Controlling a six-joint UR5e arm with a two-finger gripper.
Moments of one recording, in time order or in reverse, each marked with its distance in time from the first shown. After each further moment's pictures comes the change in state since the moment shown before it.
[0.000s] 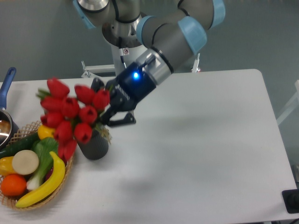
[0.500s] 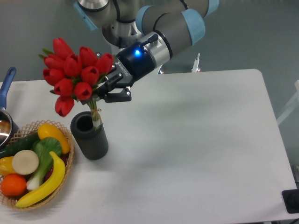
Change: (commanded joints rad) arm 0.028 0.058 -0.181 0.000 -0.133 0.147
